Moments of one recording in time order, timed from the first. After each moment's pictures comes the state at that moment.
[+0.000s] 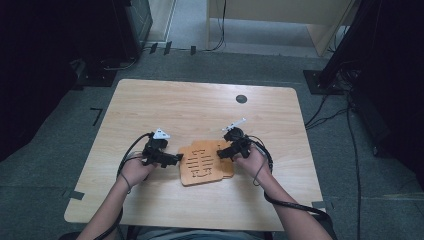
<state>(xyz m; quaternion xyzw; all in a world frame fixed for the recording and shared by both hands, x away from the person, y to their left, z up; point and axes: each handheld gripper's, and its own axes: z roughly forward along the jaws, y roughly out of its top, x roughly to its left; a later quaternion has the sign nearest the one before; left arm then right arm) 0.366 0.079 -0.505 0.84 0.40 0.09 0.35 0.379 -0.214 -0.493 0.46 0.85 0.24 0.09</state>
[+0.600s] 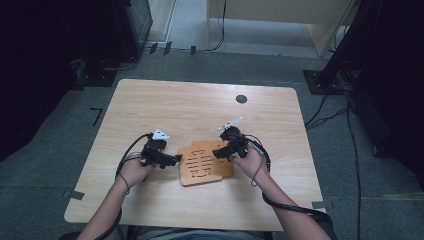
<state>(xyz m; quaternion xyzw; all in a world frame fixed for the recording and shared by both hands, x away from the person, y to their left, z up) 0.364 0.083 -0.504 0.84 0.40 0.09 0.34 0.371 -0.202 -0.473 0.45 0.85 0.25 0.08</state>
